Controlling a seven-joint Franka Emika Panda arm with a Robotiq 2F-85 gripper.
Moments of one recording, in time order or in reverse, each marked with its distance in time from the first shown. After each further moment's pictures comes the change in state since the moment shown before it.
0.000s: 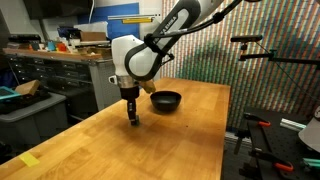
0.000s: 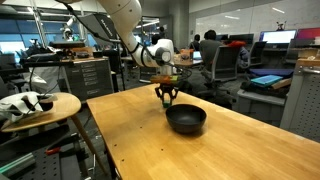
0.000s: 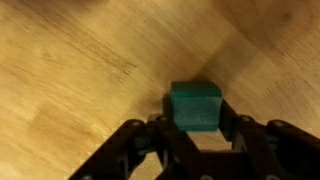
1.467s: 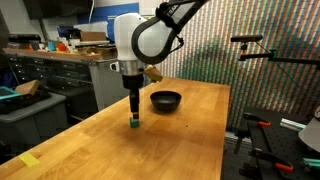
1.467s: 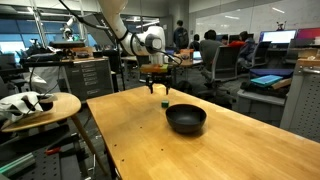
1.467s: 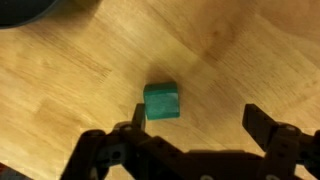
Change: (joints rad) arm 0.001 -0.195 0.039 -0.191 0.000 0.008 0.065
